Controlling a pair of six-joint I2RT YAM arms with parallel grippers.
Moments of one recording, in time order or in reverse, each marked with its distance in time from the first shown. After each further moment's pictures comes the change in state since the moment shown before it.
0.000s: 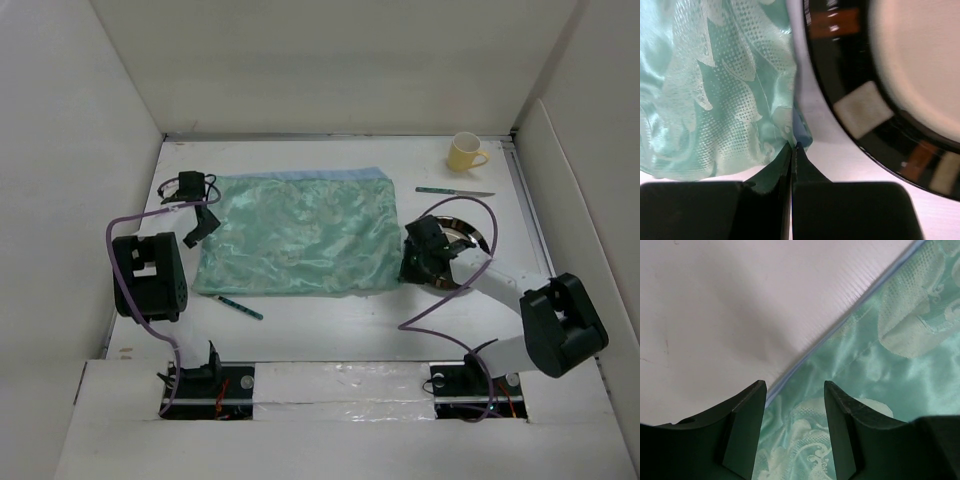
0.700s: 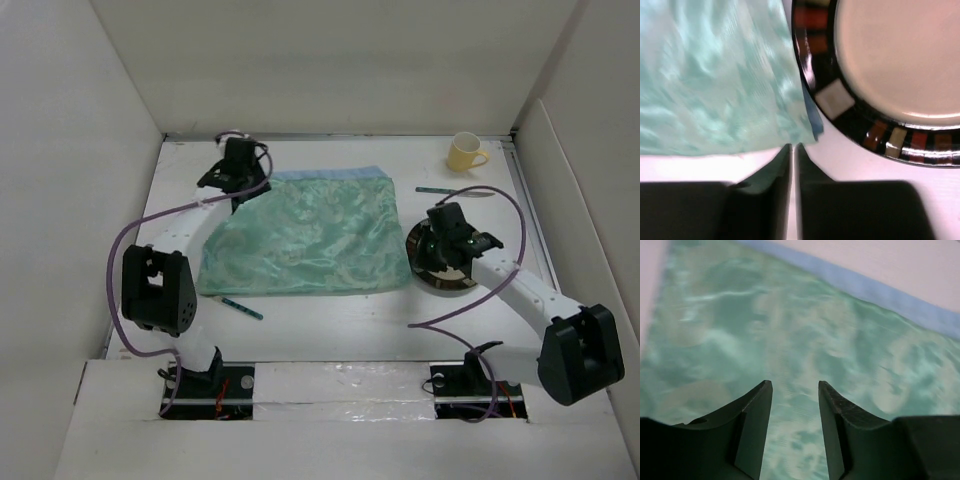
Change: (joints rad) left arm -0.284 -0.079 0.212 0.033 0.093 0.060; right arm -0.079 -0.169 0.054 -0.141 0.004 -0.043
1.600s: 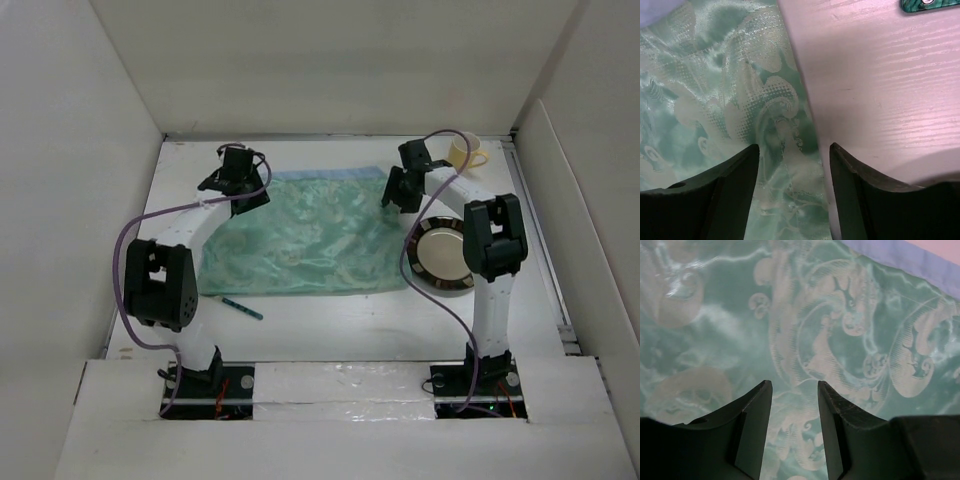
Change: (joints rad) left arm -0.042 0.048 -0.026 0.011 0.093 0.027; right arm -0.130 0.883 0.843 -0.005 -0.022 -0.076
